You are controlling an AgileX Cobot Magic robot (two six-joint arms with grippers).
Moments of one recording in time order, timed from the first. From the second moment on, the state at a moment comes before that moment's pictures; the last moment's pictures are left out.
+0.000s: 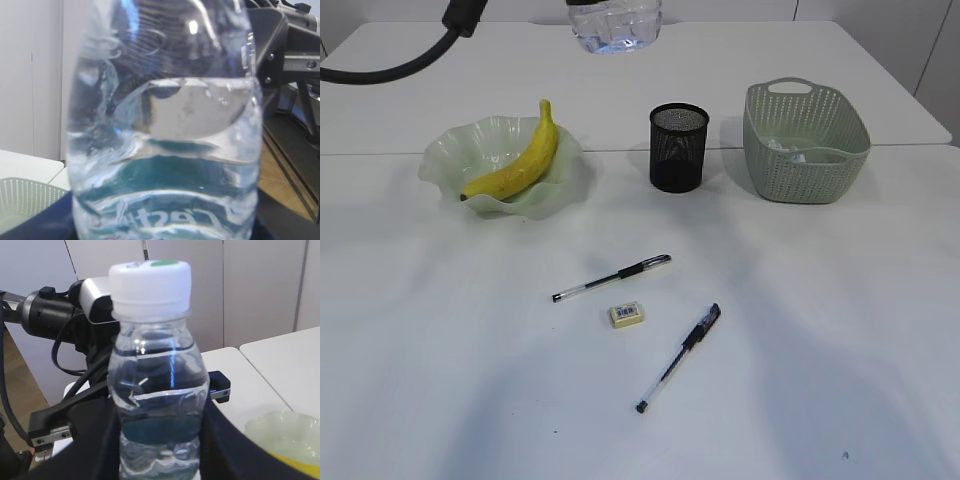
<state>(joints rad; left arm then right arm) -0.32 1.76 -1.42 -1.76 1.07 1.75 0.20 1.85 -1.95 1.30 1.25 -1.24</state>
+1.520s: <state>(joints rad) -0.32 1.76 -1.42 -1.76 1.07 1.74 0.20 1.85 -1.95 1.30 1.25 -1.17</state>
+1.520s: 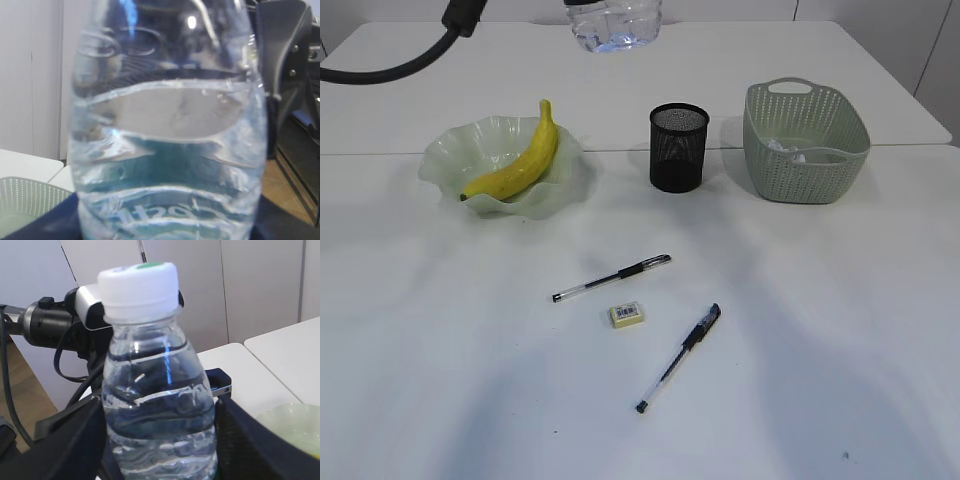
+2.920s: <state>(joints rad) -0.29 1.76 -1.42 -1.72 0.98 1.75 0.20 1.85 -1.96 1.28 1.17 -1.10</state>
